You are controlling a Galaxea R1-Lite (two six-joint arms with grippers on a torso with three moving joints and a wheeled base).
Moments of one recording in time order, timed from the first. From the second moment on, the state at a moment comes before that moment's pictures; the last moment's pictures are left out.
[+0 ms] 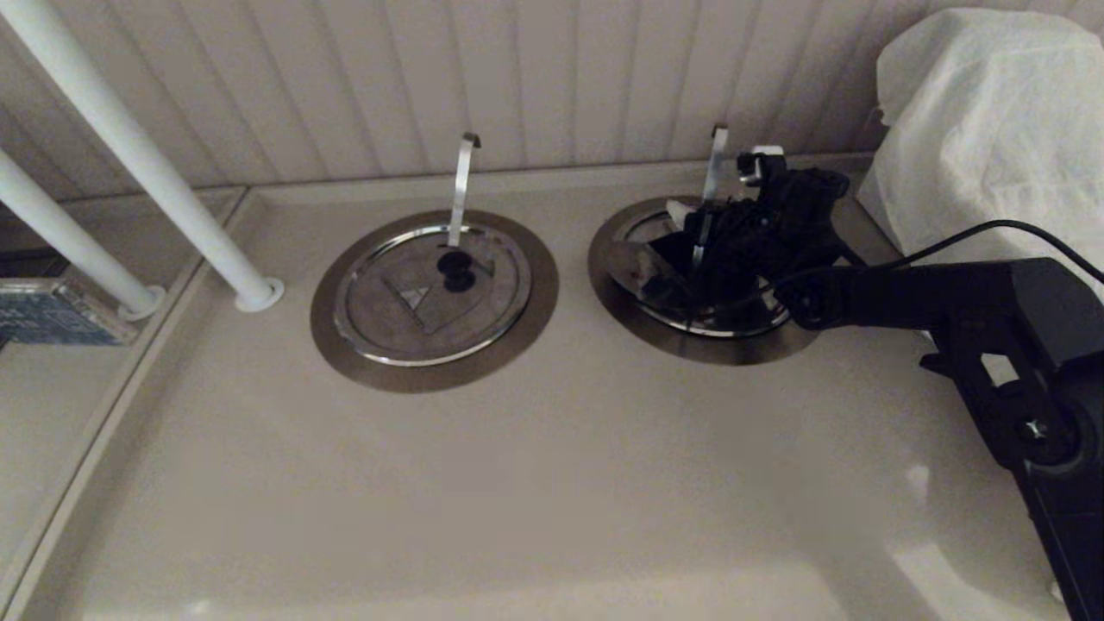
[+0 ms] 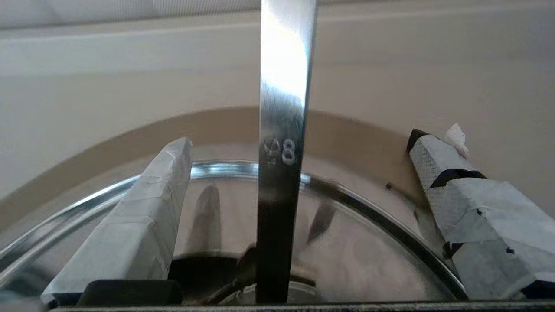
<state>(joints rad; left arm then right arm) 0.00 0.00 -0.03 0.08 0.00 0.00 0.19 2.44 -1.98 -0.60 0.04 0.04</state>
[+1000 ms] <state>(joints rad) 0.00 0.00 -0.03 0.08 0.01 0.00 0.20 2.42 -1.98 -0.68 -0.01 0.05</state>
